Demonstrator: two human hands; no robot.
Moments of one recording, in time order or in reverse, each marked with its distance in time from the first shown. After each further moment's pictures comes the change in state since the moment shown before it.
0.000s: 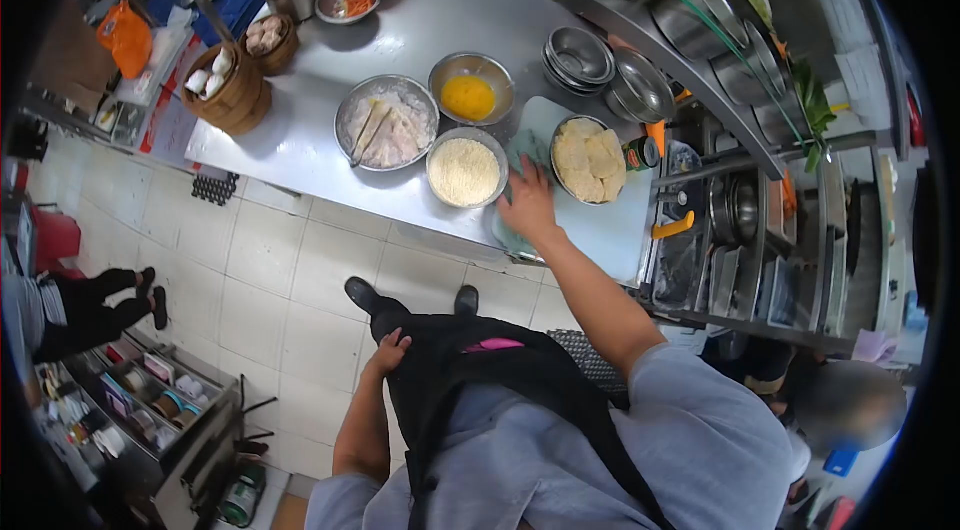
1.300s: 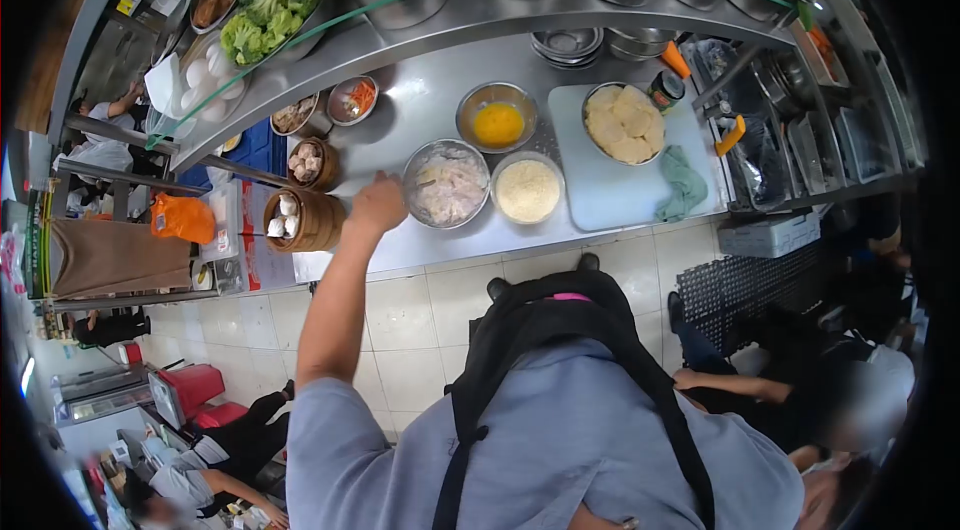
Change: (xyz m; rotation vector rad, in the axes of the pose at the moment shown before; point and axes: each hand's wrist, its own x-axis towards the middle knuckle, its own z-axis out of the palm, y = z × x) left_hand -0.035 0.459 -0.380 1.351 0.473 0.502; right_hand -0.396 -0.070 -0.003 2.176 -0.118 1.860
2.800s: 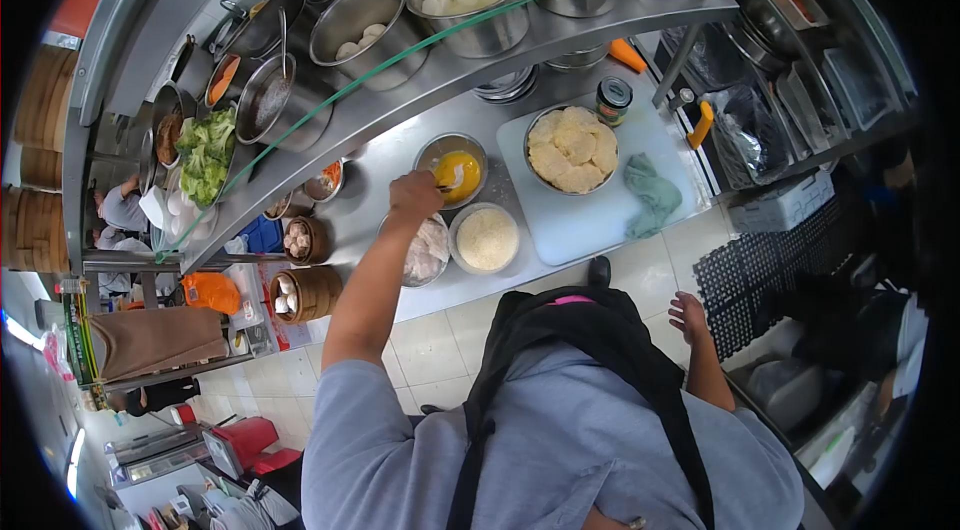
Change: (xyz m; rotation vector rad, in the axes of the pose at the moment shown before) left_hand 0.156 0.153 -0.021 0.189 0.001 0.038; right_hand 0.005 -0.147 -0.035 -0.441 0.445 -0.408
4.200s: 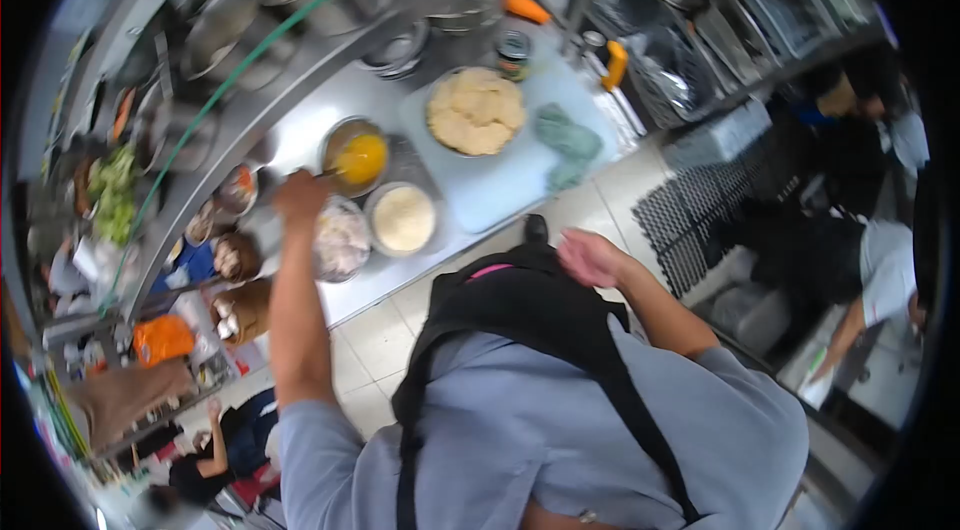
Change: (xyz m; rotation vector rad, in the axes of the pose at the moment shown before) left_hand -0.016 -0.033 -0.005 -0.078 0.097 -0.194; right_hand -0.123 -0.126 0.110 0.223 -0.966 0.164
